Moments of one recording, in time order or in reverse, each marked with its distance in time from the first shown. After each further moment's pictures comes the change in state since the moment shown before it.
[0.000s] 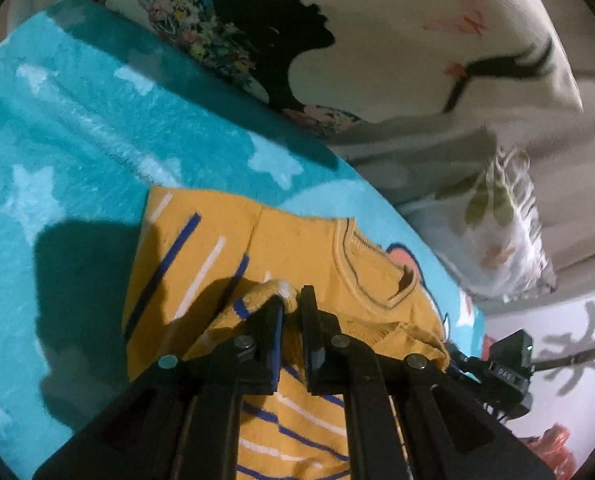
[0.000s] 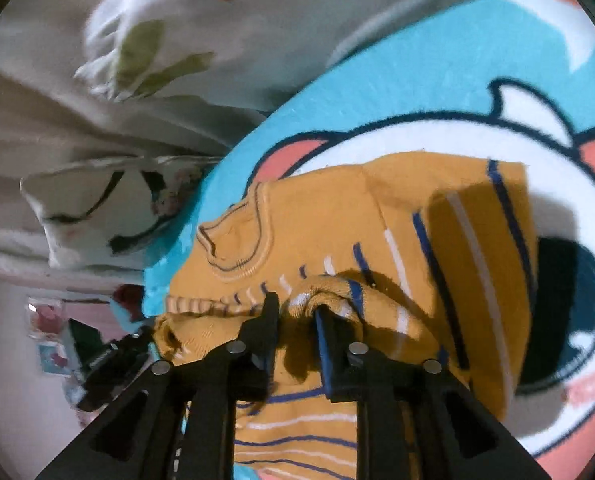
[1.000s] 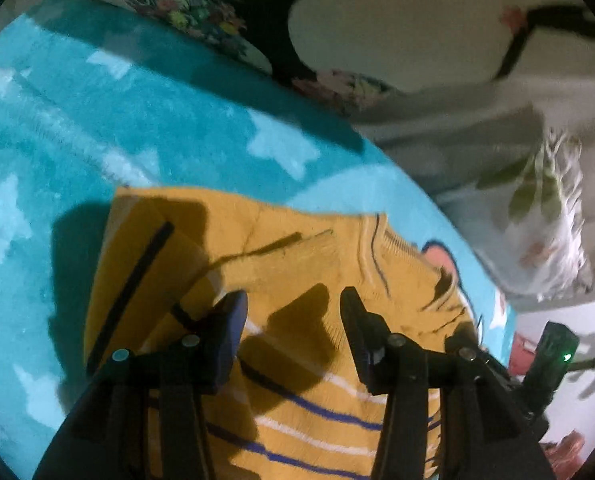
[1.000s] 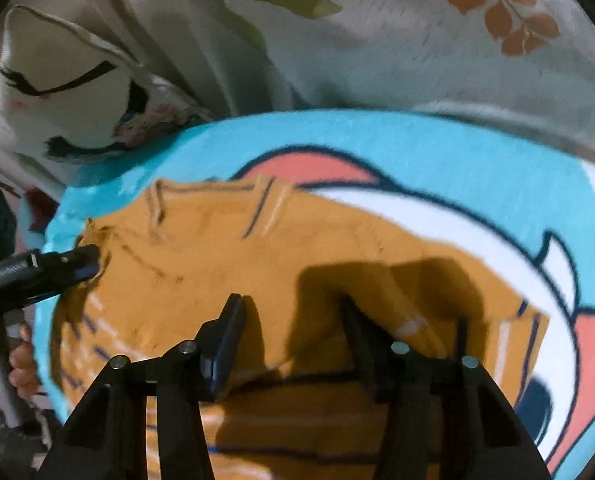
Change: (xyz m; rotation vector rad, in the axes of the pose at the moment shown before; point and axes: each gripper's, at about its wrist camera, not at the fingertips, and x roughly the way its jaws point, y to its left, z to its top) left arm 0.048 -0.004 0.015 0.019 0.044 0.112; right arm 0.049 0.067 -0.008 -0.527 -0.045 -0.424
